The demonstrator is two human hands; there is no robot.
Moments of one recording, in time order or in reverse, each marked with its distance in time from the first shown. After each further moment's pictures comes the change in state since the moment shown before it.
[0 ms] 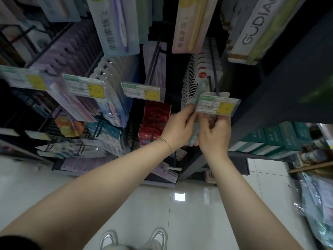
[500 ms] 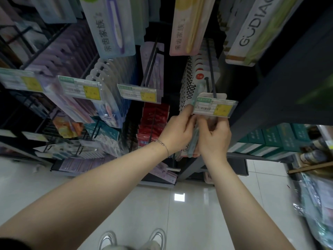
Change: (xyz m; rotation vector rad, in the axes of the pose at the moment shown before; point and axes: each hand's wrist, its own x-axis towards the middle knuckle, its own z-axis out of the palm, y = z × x) left_hand -0.003 0.001 0.001 0.103 -0.043 0.040; right_hand -0.004 0.001 -0.003 0.056 0.026 0.095
